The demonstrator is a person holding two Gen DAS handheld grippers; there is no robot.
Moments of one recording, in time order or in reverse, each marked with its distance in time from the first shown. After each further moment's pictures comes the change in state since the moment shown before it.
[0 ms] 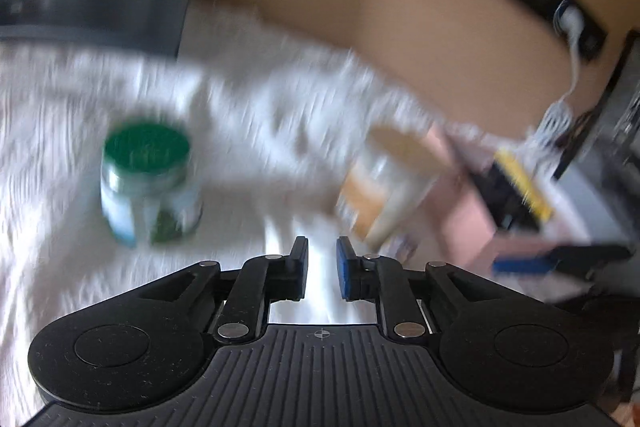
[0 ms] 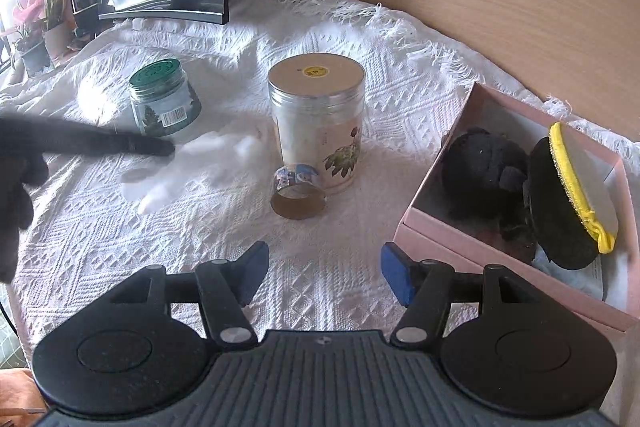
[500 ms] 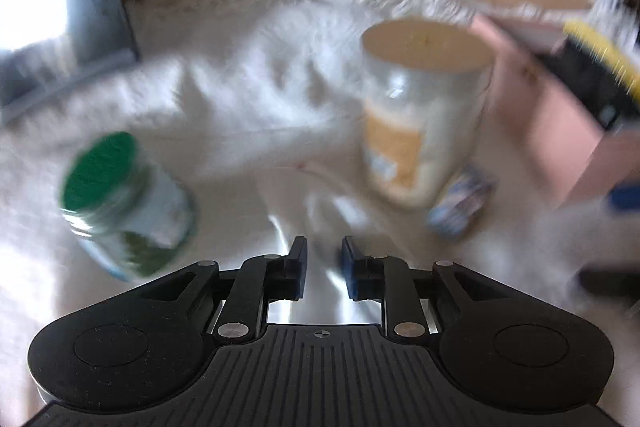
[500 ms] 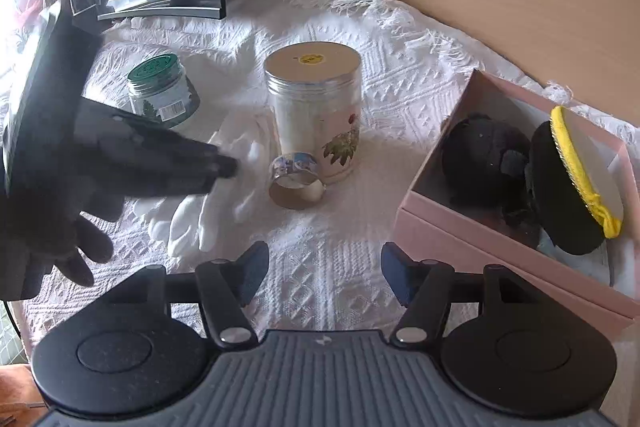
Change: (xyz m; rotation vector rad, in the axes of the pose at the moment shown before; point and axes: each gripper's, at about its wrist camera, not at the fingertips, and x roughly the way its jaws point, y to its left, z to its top) left arm 0.088 -0.046 -0.022 0.343 0.194 0.374; right arm 0.003 -0.003 -0.007 0.027 0.012 0.008
